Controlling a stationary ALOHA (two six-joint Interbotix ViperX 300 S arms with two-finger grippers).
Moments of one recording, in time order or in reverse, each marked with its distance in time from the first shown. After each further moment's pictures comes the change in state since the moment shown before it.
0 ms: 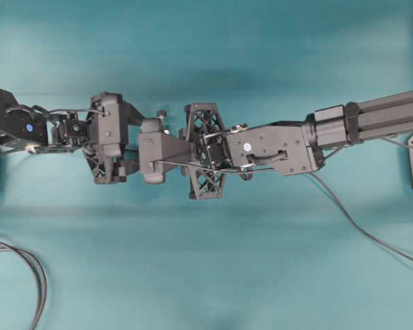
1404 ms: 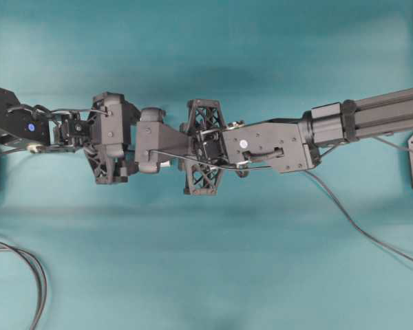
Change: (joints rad) left arm -0.002 0.000 -0.017 0.003 0.034 0.000; right arm -0.008 0.006 -0.029 0.000 0.063 0.089
